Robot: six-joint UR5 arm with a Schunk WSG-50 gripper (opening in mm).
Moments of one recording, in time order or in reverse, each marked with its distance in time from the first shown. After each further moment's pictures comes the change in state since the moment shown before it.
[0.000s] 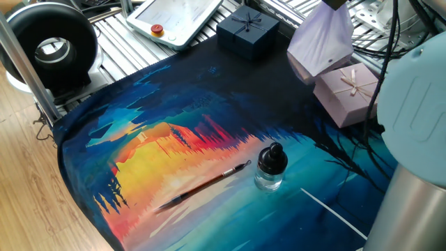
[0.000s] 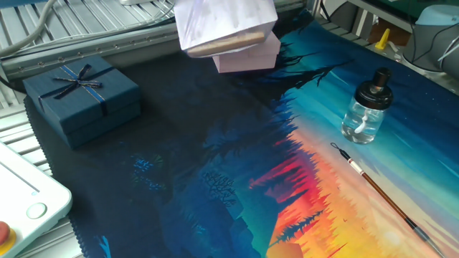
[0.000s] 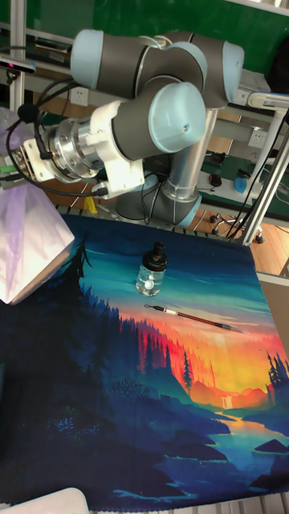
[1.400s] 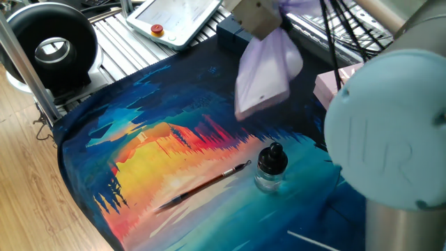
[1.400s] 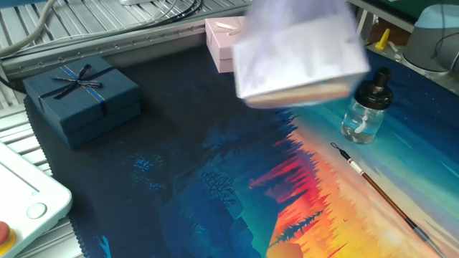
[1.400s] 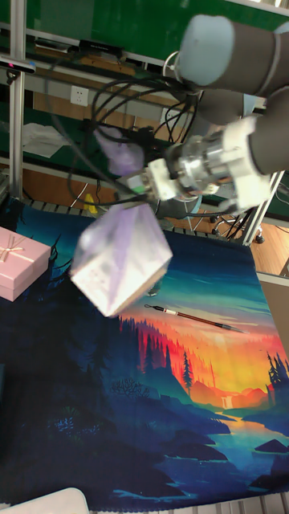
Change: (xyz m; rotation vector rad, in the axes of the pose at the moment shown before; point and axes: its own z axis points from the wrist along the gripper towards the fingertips) arm -0.080 0.124 -0.164 -0.136 -0.068 0.016
